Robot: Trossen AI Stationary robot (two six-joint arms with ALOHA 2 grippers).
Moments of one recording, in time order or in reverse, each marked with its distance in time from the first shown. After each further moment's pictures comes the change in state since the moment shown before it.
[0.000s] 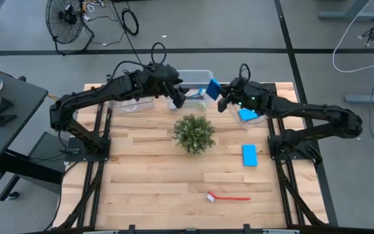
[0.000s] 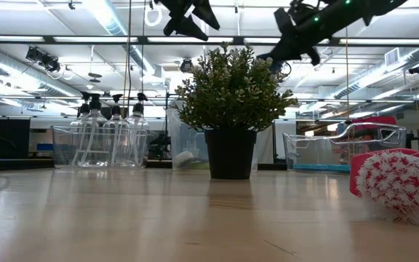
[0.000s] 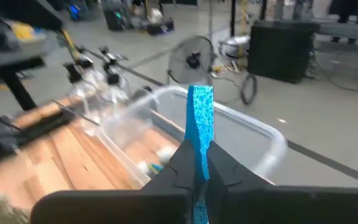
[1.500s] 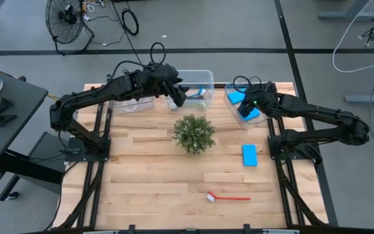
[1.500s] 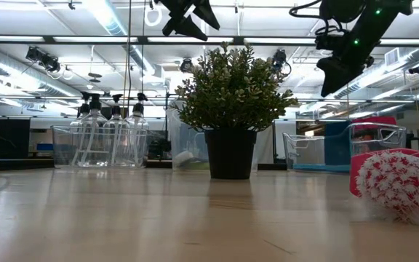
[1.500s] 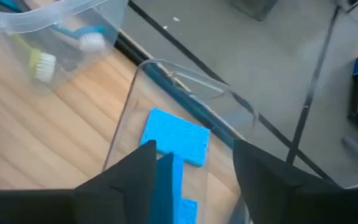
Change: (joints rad) left arm 0.000 0.000 0.000 0.007 -0.024 -0.041; right arm -0.067 -0.151 0.000 -0.775 0.286 -0.071
